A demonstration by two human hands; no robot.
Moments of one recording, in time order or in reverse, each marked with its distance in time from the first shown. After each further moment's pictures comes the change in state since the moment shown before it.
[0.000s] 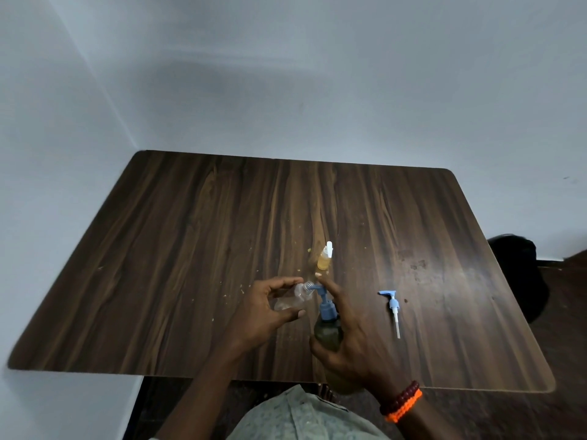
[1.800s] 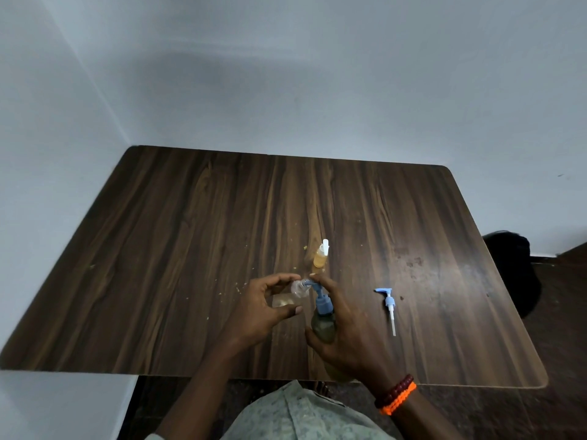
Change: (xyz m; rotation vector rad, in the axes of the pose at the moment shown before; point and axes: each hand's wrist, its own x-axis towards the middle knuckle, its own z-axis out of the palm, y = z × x) left_hand 0.009 -0.010 0.006 -0.046 0.023 0.016; right_hand 0.008 0.002 0.001 -0.024 0.017 0.042
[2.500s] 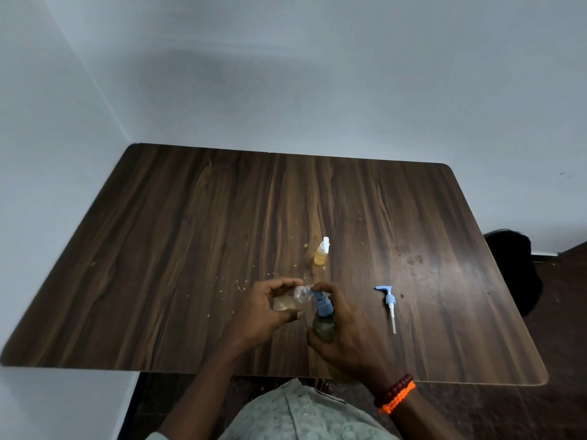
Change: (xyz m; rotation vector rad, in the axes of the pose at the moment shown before) left_hand -0.005 -0.003 0.005 -0.007 -0.019 -0.027; right_hand -0.004 0.008 0.005 -0.045 -0.006 0.017
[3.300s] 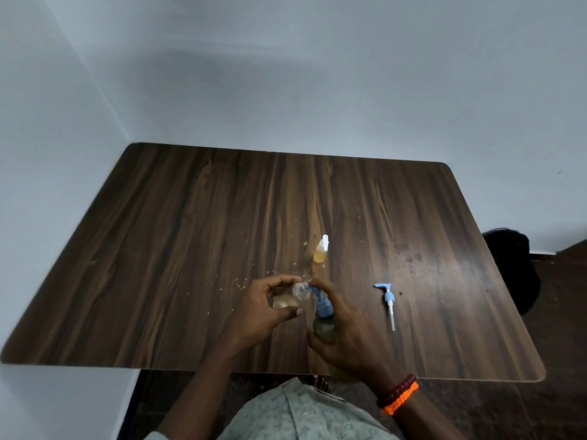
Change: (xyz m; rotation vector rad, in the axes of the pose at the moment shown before) left_hand -0.004 0.001 -0.002 -0.002 -0.008 0.007; right_hand -0.006 -0.002 -0.003 -0.021 -0.051 -0.005
